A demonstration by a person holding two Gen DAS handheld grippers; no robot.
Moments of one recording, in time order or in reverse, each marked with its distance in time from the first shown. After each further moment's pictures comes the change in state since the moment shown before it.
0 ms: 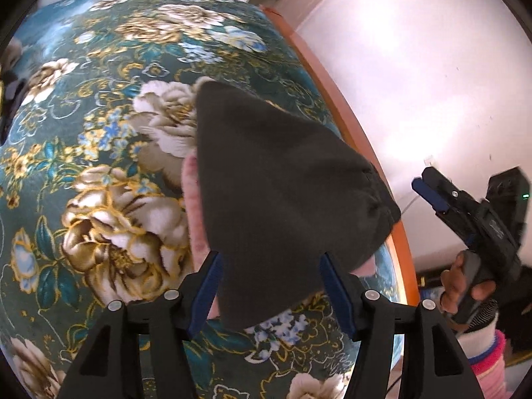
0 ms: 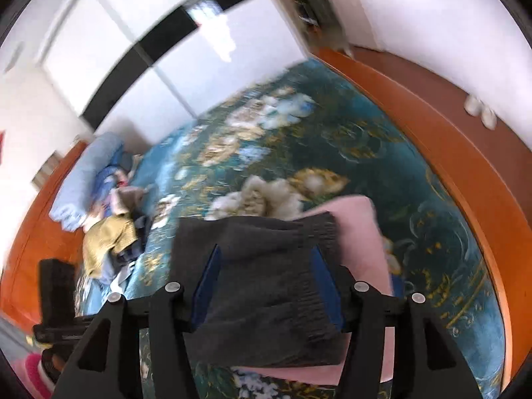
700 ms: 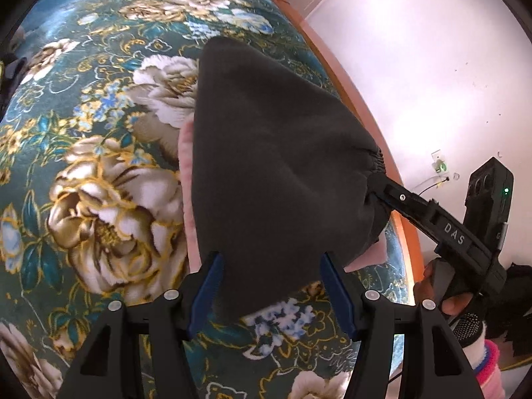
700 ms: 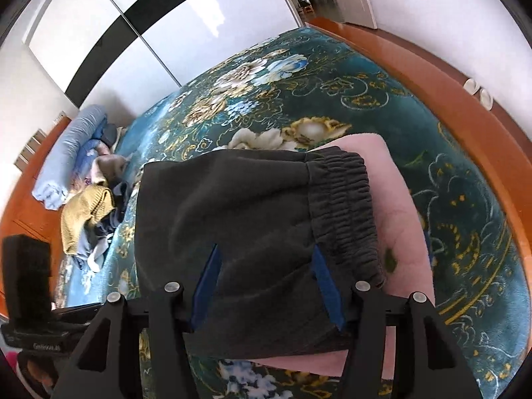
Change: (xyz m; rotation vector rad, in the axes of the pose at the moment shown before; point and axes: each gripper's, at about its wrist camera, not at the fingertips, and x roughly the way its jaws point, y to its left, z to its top) left arm 0.026 -0.004 -0.027 -0.042 0.014 0.013; right arm 0.064 -0.004 -0.045 0.035 0.093 -0.097
